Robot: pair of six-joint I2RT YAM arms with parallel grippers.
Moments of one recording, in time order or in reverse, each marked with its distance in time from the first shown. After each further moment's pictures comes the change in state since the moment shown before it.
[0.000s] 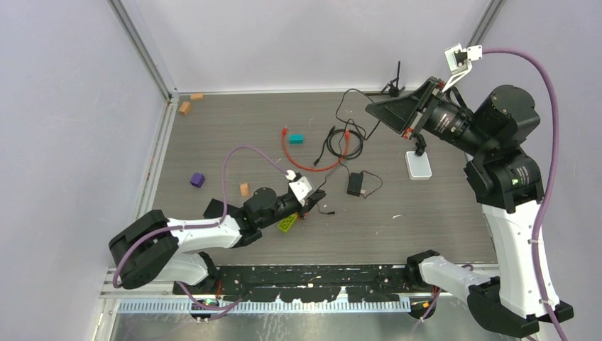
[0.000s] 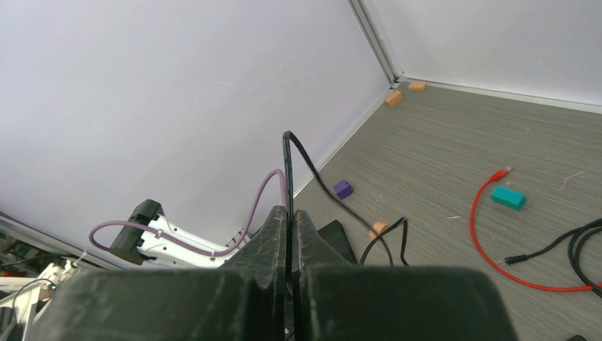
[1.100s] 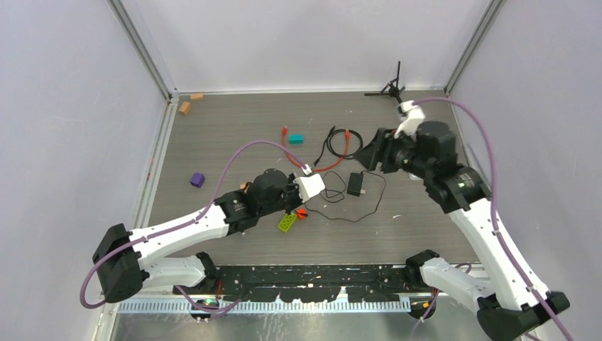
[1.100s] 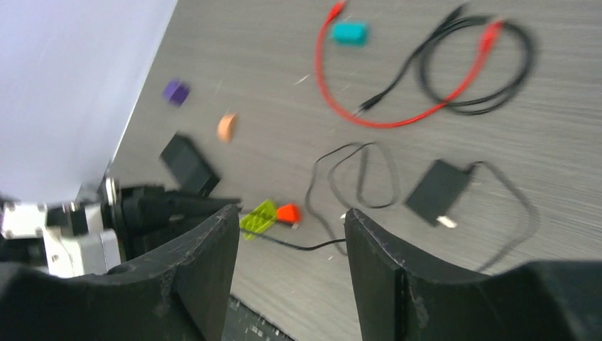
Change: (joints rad) left arm 0.000 -0.157 0.319 -0.909 -0.109 0.263; right arm 0.054 -0.114 -0.507 -0.113 0.393 -0.206
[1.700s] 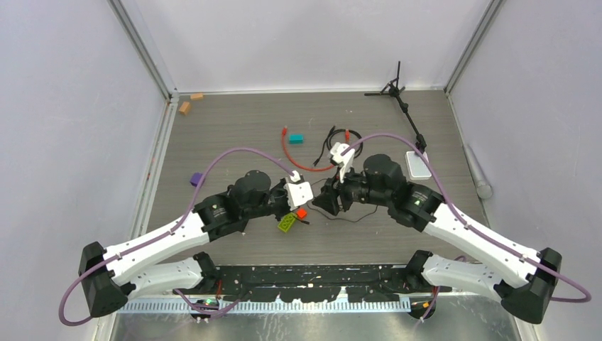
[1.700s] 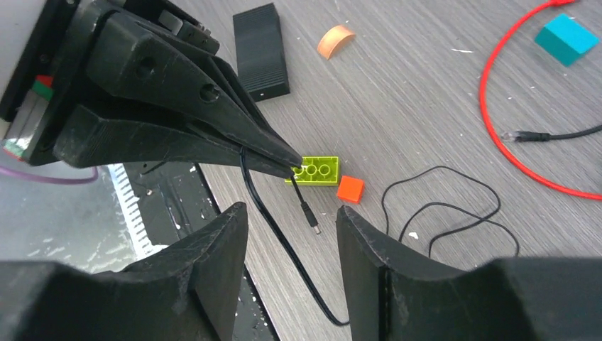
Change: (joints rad) left arm 0.000 -0.171 0.025 -0.137 0.174 0.043; right arm 0.493 0.012 -0.291 0.324 -0.042 -0.264
